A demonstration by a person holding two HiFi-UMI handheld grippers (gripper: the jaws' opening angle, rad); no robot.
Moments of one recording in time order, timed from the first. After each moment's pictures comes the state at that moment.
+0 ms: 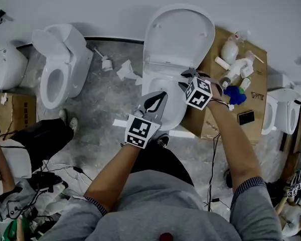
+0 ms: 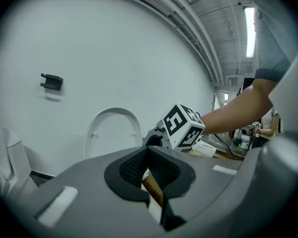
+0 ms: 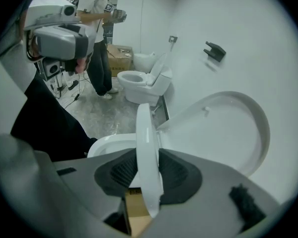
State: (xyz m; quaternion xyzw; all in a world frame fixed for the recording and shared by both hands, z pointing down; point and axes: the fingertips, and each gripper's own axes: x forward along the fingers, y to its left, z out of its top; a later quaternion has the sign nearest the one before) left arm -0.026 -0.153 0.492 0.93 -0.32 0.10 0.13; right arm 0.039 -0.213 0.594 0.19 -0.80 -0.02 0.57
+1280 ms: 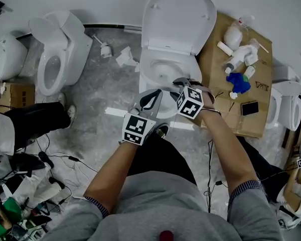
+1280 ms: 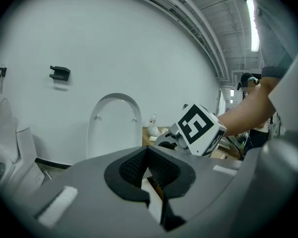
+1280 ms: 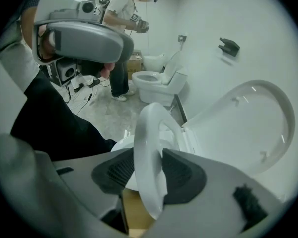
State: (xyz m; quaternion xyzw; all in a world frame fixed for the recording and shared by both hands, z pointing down) left arm -0.024 -0.097 0.557 0.92 -0.35 0.13 0.15; right arm 0.016 -0.105 0.661 0.14 -0.82 0.01 0.55
